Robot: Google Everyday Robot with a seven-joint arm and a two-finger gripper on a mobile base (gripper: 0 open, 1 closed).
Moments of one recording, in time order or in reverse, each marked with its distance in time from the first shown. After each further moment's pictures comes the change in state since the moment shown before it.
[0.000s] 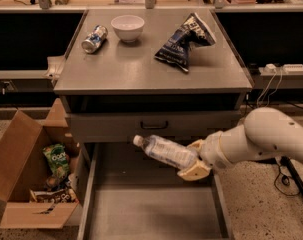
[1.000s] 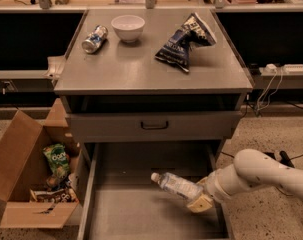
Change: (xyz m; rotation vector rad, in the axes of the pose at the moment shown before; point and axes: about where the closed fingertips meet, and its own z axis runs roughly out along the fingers) arm 0.160 0.015 0.096 -0.080 0.164 0.222
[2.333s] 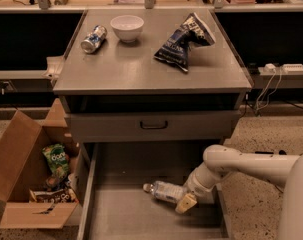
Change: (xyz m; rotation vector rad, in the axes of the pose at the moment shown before) arm 0.004 -0.032 0.094 -0.101 0.172 -0.041
